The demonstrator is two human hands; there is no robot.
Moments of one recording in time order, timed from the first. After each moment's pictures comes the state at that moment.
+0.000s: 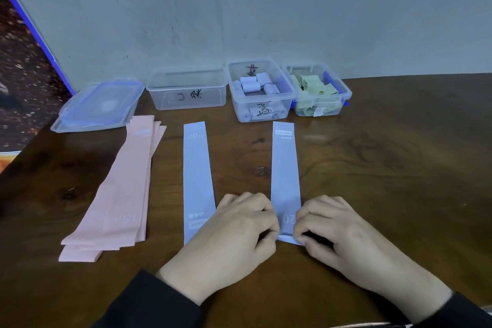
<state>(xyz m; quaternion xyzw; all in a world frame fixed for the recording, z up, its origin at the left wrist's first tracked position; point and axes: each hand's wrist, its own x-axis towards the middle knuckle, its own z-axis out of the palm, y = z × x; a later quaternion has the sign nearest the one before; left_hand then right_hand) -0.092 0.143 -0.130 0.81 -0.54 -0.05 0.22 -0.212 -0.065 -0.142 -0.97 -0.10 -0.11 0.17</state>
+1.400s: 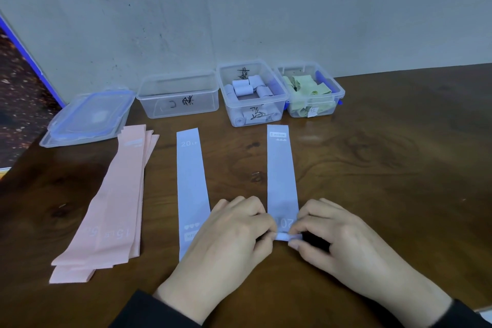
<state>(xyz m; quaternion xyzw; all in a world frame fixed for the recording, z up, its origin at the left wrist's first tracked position) -0.086 0.137 -0.139 0.82 -0.53 0.07 0.20 -0.211 -0.058 -0.142 -0.96 -0.04 -0.13 0.23</state>
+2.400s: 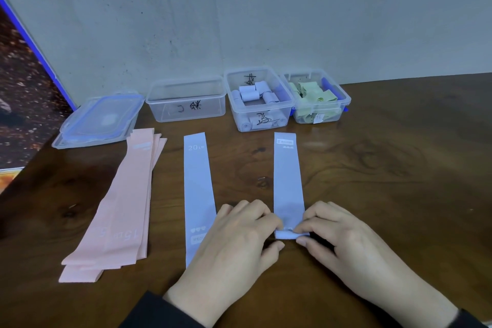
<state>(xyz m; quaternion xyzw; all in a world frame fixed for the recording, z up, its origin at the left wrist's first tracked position) -0.088 0.136 -0.142 0.84 -0.51 0.06 0.18 -0.207 -0.060 -0.147 -0.96 -0.02 -0.15 0.22</state>
